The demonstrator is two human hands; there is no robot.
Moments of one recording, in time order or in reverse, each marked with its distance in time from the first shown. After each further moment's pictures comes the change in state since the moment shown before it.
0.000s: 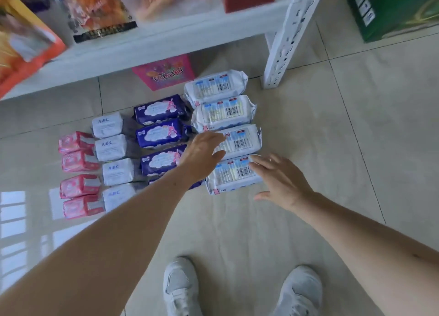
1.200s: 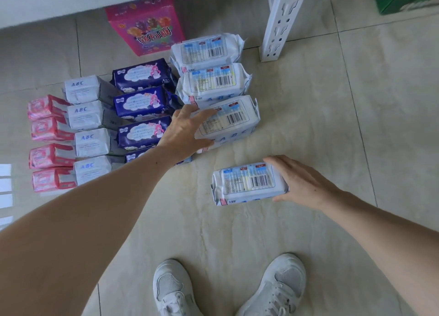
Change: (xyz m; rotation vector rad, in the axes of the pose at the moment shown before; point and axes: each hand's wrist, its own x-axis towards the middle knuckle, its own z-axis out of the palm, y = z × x) left_hand -0.001 -0.010 0.031 -0.024 0.086 -0.077; right_hand -0.048 0.061 0.051 0.273 -0.092 -0.002
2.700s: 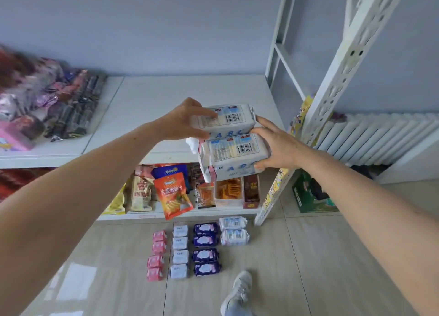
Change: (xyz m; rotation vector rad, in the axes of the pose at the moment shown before) left_hand -0.265 0.246 -0.808 -0.111 0.281 0.309; right_hand -0.236 -0.485 -0.685 -0.250 0.445 -0.259
